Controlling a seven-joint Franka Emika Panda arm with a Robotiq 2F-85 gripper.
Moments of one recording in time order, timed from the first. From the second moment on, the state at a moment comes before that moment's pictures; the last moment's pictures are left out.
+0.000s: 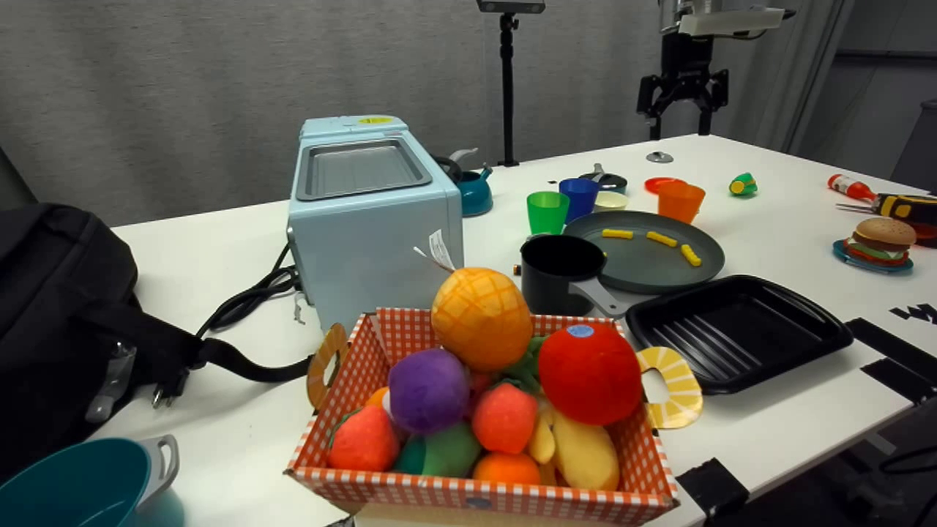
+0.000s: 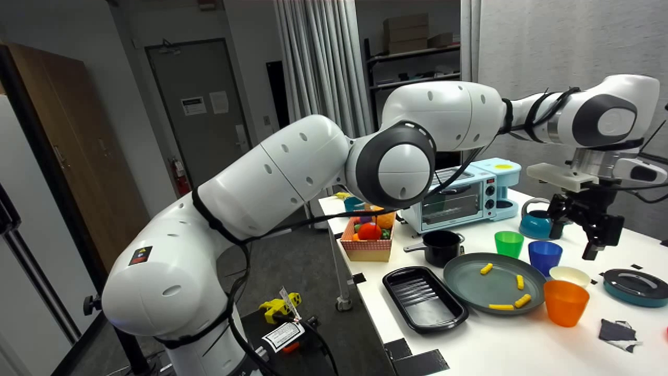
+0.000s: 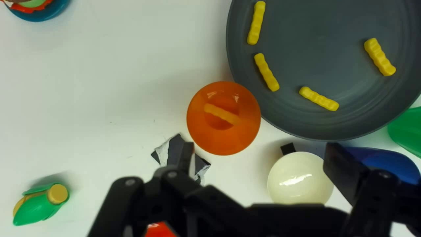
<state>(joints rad) -0.21 1.13 -0.19 -0.62 0.18 1.54 0.21</state>
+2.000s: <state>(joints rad) -0.22 1.08 -0.17 -0.66 0.23 1.54 0.14</state>
